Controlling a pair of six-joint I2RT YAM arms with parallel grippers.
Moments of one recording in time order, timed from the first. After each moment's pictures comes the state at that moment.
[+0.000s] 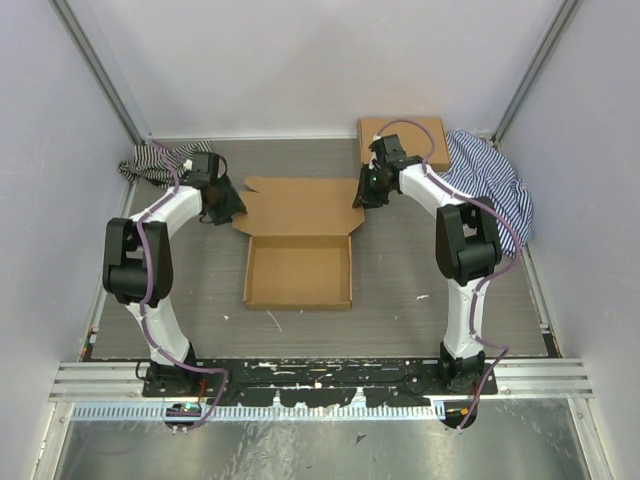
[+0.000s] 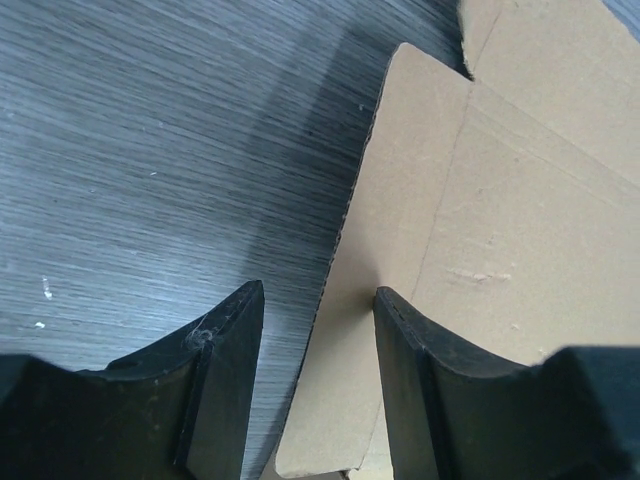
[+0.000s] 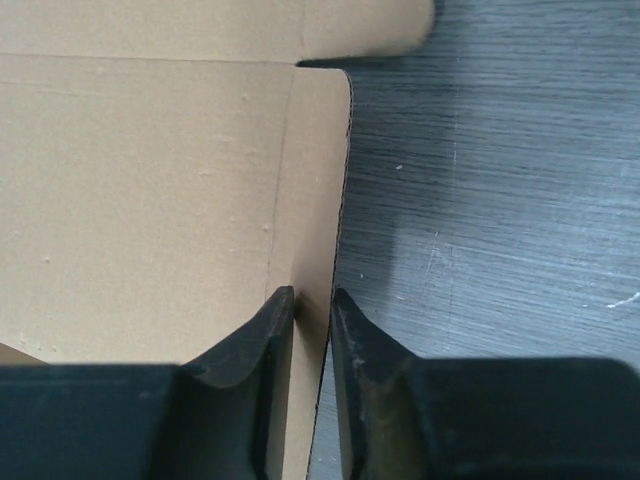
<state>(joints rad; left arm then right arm) -0.13 1.86 1.30 -0.43 0.05 -0.64 0.29 2.07 1.63 -0.55 -0.24 0.40</state>
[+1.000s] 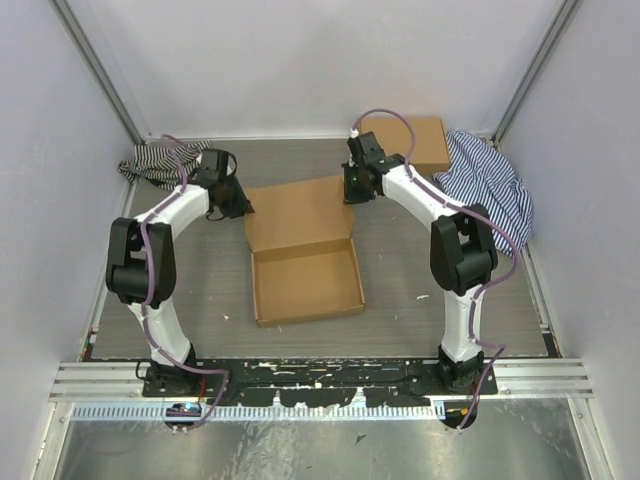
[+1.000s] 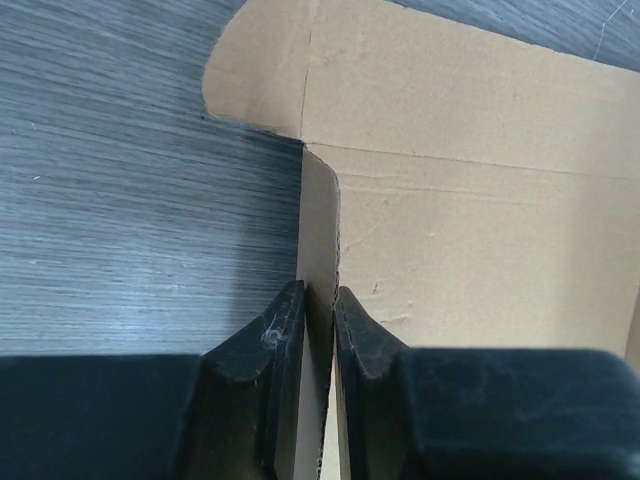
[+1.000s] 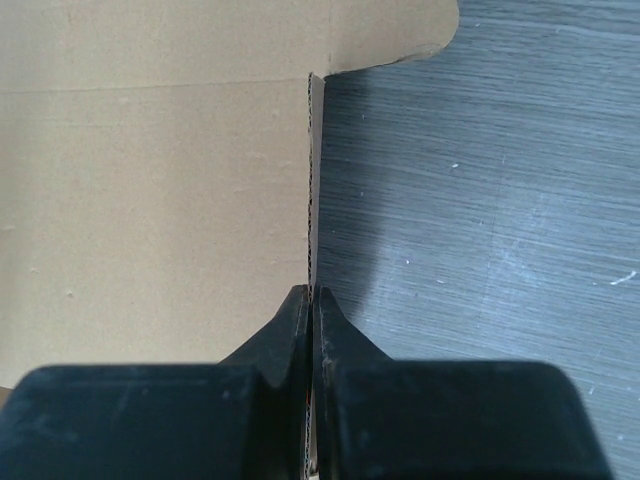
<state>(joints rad) -0.17 1.86 1.31 -0.38 0.14 -0.63 0.42 2.02 1.67 -0.59 -0.07 0.36</state>
